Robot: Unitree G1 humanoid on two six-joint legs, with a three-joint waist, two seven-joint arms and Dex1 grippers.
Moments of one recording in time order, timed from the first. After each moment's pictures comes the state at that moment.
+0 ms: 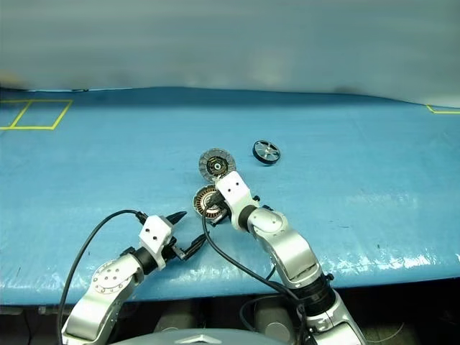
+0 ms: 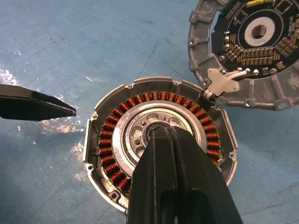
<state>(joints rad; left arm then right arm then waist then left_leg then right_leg) 0.24 0.36 -0.16 -0.36 -0.10 0.24 -0.51 -0.29 -0.12 0.40 -0.31 0.09 0.88 0.30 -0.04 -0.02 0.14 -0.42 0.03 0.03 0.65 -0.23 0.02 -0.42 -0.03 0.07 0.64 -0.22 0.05</state>
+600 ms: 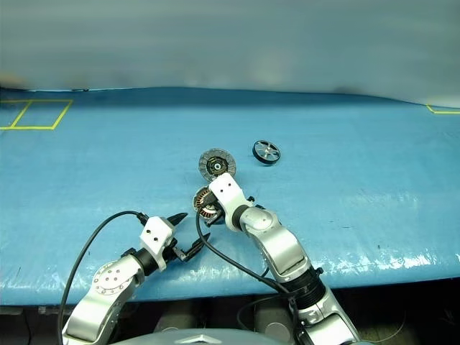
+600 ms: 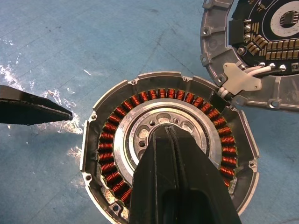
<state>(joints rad) 0.25 0.36 -0.16 -0.36 -0.10 0.24 -0.50 -0.32 -0.10 0.42 -0.25 0.07 0.87 0.31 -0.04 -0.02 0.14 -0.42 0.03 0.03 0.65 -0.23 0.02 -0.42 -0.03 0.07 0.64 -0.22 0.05</state>
